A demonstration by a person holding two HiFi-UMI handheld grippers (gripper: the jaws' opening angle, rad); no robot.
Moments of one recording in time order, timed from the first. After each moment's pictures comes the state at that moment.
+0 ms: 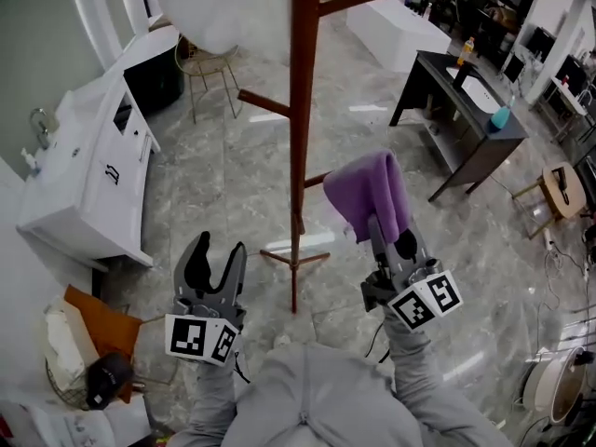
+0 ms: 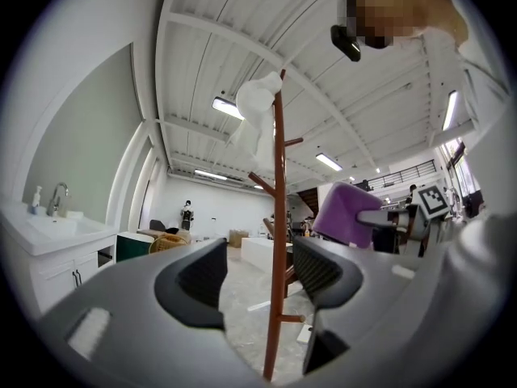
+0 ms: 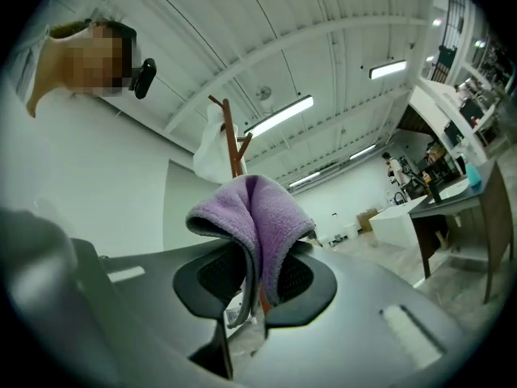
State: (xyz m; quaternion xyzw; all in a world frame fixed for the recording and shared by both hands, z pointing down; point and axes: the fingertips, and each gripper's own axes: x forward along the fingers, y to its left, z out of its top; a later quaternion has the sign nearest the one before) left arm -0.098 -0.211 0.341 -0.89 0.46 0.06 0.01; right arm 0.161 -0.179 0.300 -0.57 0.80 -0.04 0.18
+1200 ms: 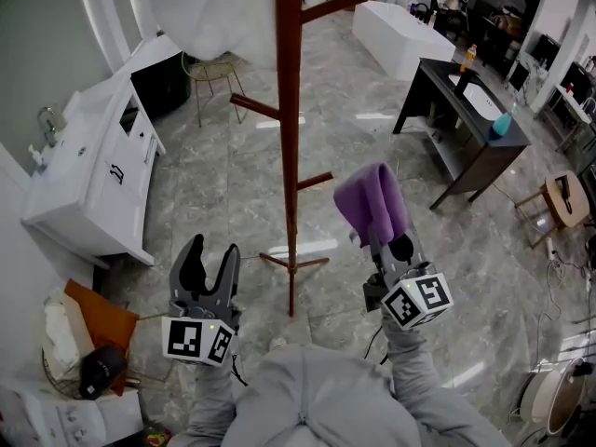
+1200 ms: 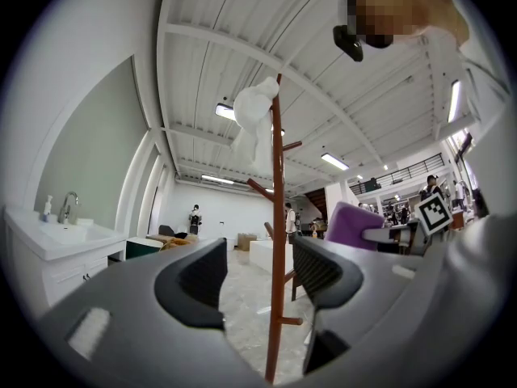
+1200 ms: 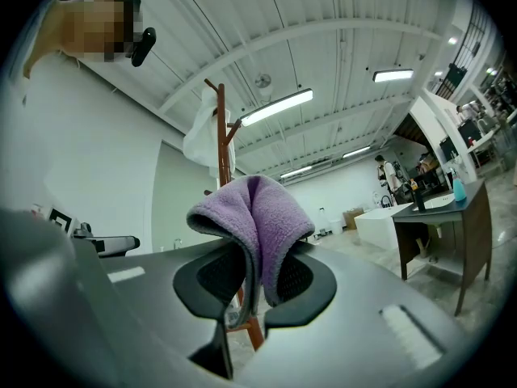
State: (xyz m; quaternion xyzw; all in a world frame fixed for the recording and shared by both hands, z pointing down) left arm -0.088 -0.192 0.331 -0.87 0.49 0.06 0.03; right arm 0.198 -0.176 0.334 -0.60 0.79 -0.04 0.13
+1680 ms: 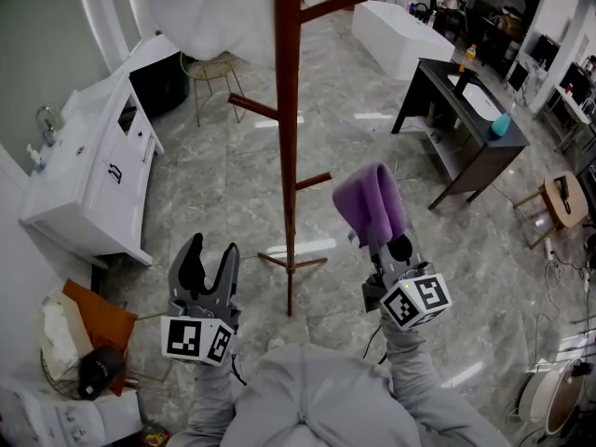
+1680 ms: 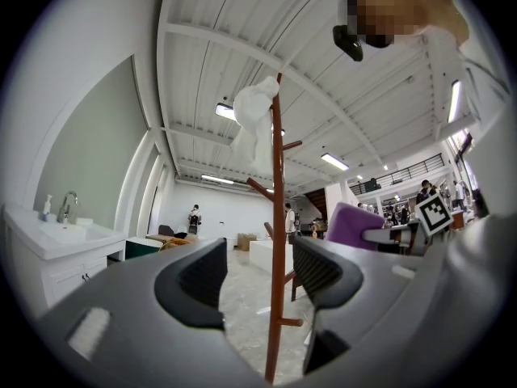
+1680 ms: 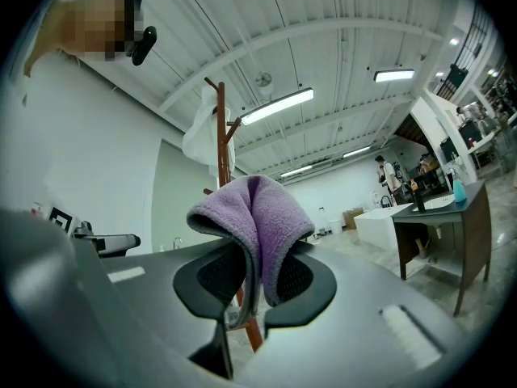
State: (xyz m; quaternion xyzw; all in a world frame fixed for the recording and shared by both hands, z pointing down) left arm -0.087 -0.195 0.332 -0.87 0.49 0.06 0.02; right arm 0.199 -0.178 0.337 -0.60 0.79 -0.04 0.13
